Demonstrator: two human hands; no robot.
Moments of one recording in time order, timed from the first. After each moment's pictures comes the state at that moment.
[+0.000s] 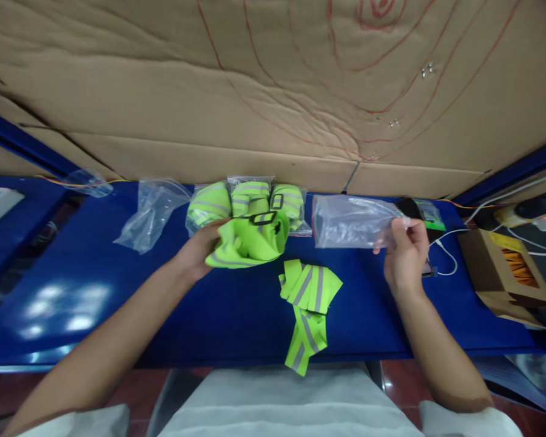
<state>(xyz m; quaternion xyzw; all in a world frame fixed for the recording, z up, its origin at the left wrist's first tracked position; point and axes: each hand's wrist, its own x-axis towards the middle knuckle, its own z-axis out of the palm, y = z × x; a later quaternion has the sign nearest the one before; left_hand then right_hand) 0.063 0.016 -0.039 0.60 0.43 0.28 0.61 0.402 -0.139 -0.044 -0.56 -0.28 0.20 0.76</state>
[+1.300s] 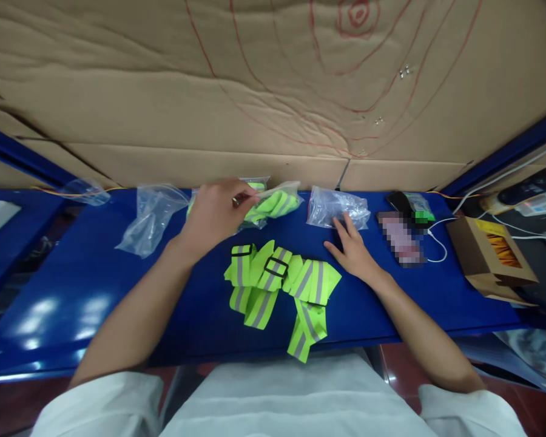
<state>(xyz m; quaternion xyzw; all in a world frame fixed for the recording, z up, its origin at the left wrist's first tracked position) 0.103 0.036 0.024 0.88 0.36 0.27 0.15 0.394 -0.135 -0.100 -0.73 -0.62 0.15 0.25</state>
